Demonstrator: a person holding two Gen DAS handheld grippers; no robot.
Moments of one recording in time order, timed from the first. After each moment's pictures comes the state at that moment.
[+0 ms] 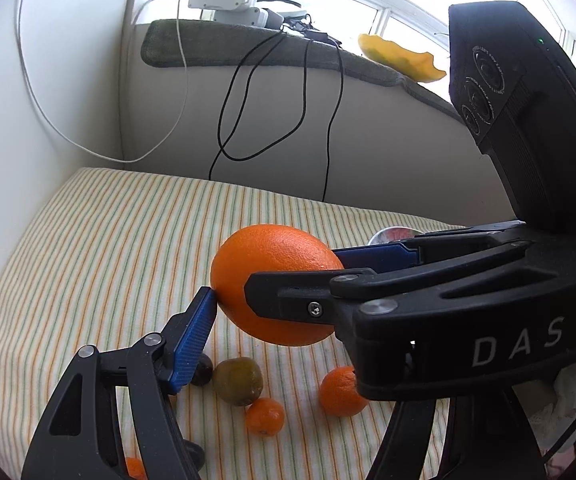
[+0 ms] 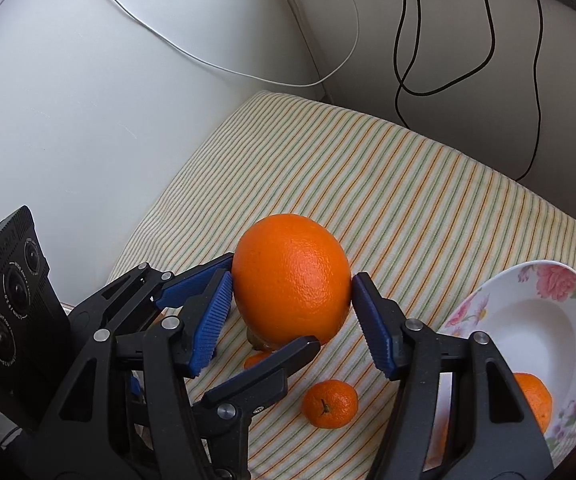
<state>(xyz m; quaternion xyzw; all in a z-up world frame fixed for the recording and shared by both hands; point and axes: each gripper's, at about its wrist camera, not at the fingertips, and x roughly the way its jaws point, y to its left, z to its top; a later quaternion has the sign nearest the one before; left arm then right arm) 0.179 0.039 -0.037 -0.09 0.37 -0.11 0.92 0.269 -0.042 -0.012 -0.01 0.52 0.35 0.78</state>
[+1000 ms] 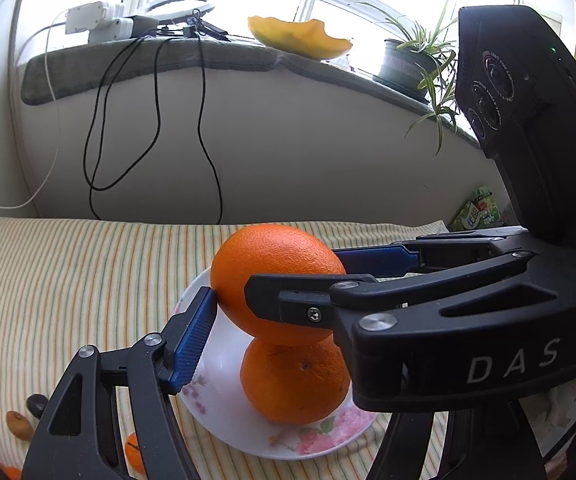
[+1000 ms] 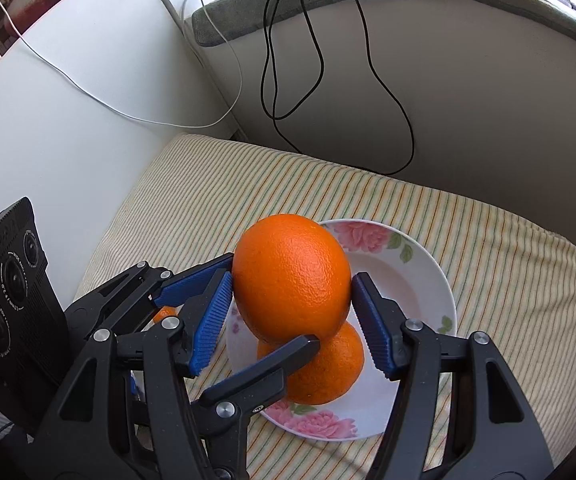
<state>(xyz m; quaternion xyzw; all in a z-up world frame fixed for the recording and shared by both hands) 0.218 -0.093 -0.015 -0.06 0.37 -0.19 0.91 0.272 -0.191 0.019 0.02 0.50 0.27 0.82</state>
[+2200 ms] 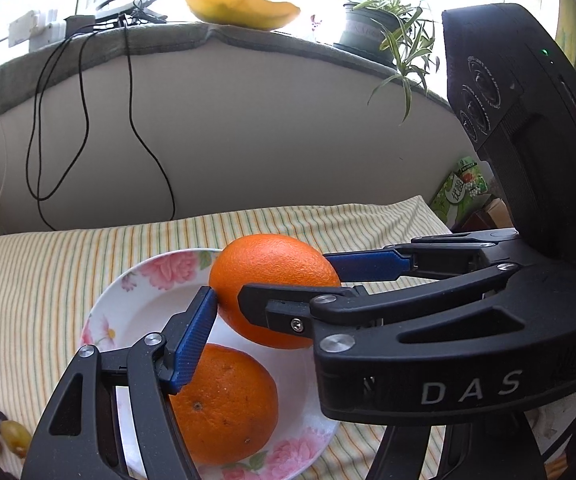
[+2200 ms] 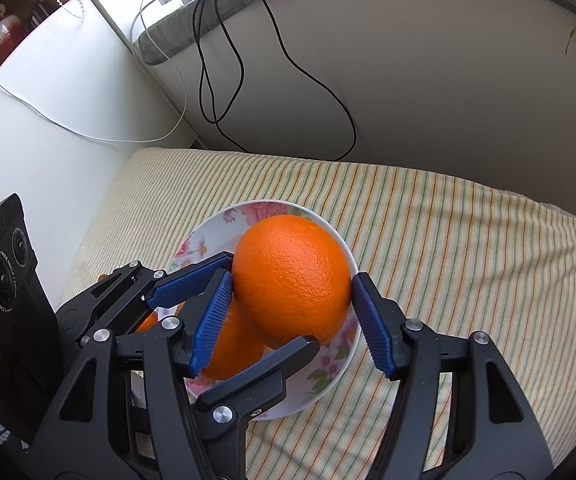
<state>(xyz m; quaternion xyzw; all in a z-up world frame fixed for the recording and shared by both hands) 0.234 -0.156 -0.023 -0.03 0.39 -0.23 0.89 0.281 -0.261 -0.008 0.05 0.51 0.23 0.83</state>
